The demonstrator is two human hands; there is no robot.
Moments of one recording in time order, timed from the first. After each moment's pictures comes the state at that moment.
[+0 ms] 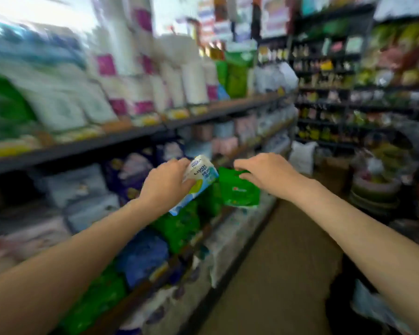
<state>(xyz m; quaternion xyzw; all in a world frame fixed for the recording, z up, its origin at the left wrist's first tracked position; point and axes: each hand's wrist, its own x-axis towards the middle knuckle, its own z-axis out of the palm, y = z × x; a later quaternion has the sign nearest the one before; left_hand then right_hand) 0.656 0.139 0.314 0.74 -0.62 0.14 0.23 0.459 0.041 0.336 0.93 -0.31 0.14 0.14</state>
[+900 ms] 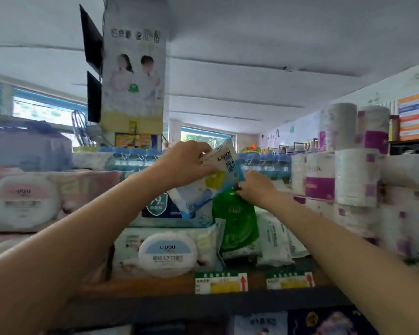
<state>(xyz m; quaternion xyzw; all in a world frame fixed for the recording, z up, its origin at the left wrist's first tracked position) 0.908 0.291 0.561 0.83 -0.40 0.33 0.21 0.927 0.095 0.522 0.96 -0.03 0.28 0.04</state>
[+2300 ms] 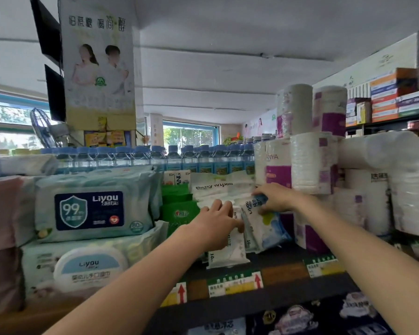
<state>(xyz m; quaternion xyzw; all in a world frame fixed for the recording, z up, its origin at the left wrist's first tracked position) 0.925 0.119 0.462 0.86 -0.46 0.18 -0.13 0.903 -0.067 0.497 0.99 -0.08 0.12 -0.04</state>
